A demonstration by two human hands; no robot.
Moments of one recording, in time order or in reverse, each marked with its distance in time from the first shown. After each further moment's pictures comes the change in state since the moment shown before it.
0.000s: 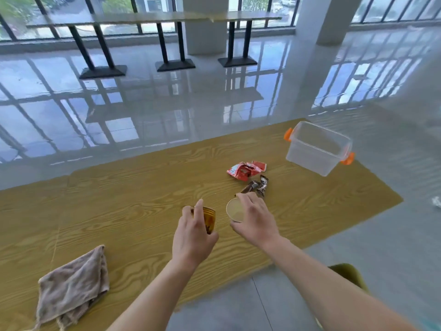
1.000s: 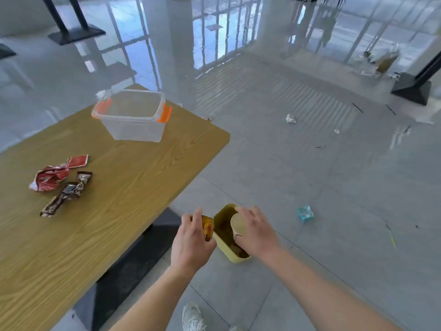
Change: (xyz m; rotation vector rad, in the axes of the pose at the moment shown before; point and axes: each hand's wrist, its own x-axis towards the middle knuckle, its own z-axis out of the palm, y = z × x) left_hand -0.122 0.293 0.288 0.036 -0.386 0.448; right_hand -0.272 0.361 -0.103 0.027 0.031 0.661
